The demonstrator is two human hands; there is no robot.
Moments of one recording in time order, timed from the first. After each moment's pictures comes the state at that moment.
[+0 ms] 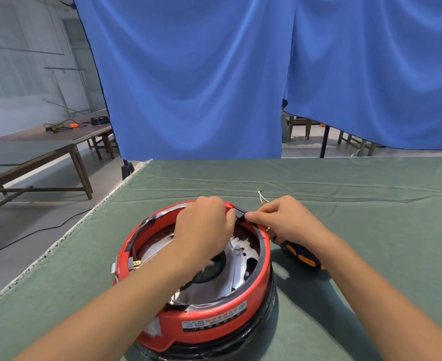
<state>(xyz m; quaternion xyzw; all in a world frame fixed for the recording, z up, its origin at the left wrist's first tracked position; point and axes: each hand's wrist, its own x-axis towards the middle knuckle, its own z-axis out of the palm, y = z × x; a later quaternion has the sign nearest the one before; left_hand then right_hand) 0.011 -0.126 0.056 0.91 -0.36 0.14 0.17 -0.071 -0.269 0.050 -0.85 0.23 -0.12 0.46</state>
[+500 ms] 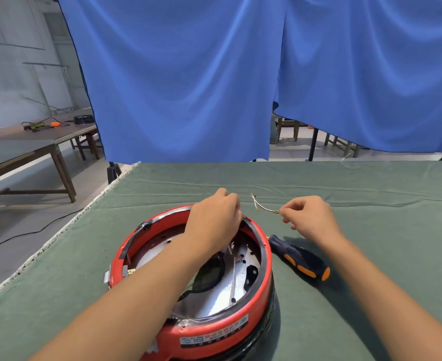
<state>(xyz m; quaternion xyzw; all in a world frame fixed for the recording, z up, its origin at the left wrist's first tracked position) 0.038 -0.164 0.050 0.85 -0.46 0.16 0.18 -0.066 -0.330 0.030 -0.82 0.37 -0.25 0.35</state>
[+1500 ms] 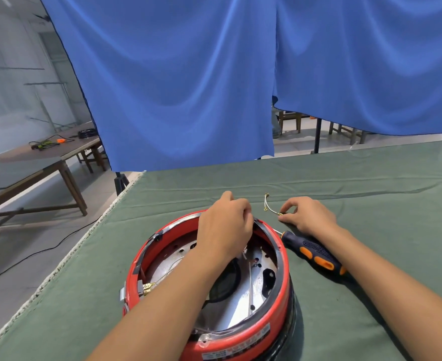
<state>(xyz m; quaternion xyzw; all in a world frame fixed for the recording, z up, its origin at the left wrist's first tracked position) 0.039 -0.163 0.046 0.85 -0.44 0.16 0.25 -0.029 -0.350 0.008 -0.88 0.39 -0.13 0.23</state>
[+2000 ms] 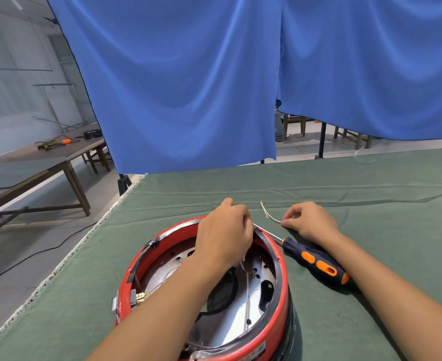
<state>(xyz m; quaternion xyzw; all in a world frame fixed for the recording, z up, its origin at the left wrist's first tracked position) 0.040 -0.168 0.046 0.85 -0.43 0.15 0.25 -0.027 -0.359 0.005 -0.88 0.37 -0.16 0.26</state>
